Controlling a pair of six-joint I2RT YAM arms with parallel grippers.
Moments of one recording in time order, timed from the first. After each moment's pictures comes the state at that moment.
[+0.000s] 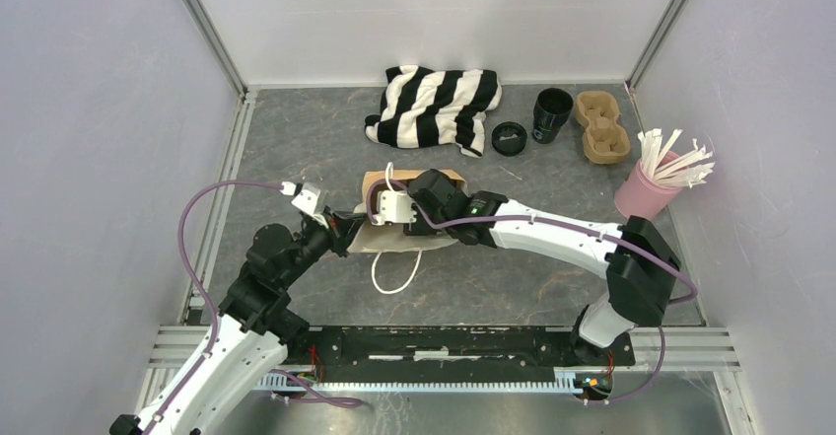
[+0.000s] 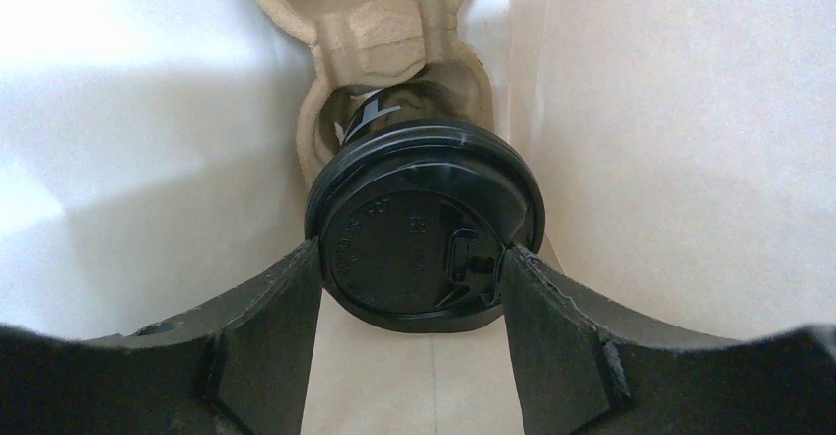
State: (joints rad) left arm -0.52 0.42 0.44 -0.13 0.14 -0.25; right arm 1.01 1.59 1.19 -0.41 0.32 -0.73
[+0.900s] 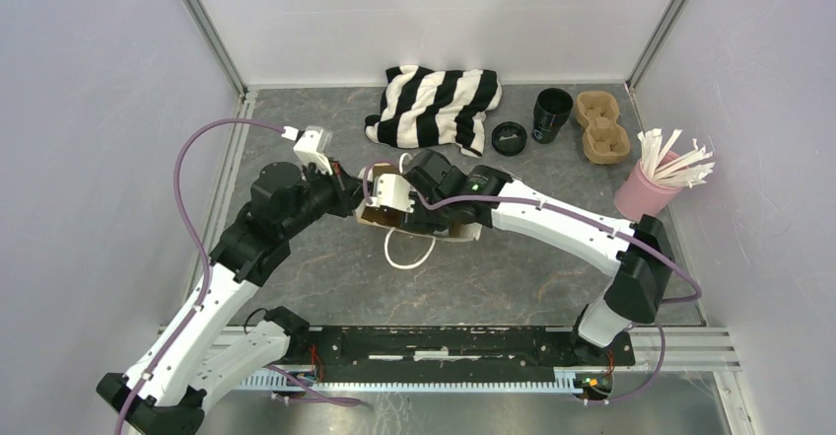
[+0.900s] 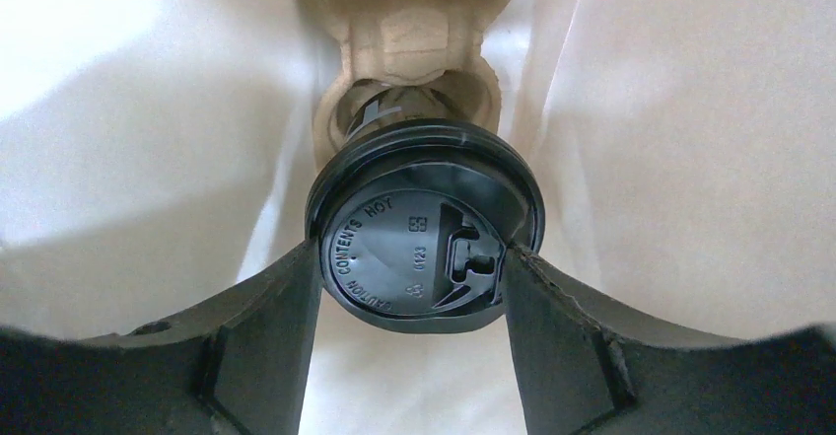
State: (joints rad) left arm -0.52 0.78 0.91 -0.40 0.12 -0.43; right arm 1.01 1.63 1.46 -0.76 0.16 -0.56
